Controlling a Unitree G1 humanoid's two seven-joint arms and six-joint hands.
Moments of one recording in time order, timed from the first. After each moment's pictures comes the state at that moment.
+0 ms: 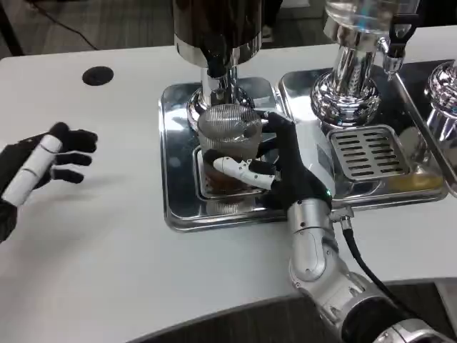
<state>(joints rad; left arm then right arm) -0.38 0.57 0.17 0.94 -0.07 -0.56 -0.50 -0.67 0.08 0.28 1.12 -0.39 -0.32 -0.60</state>
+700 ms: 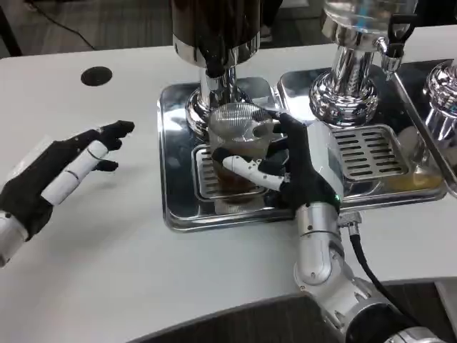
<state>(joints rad) -0.42 0.54 0.09 0.95 -0.03 -0.63 -0.53 -0.63 0.06 0.25 1.08 -0.39 -0.32 -0.62</state>
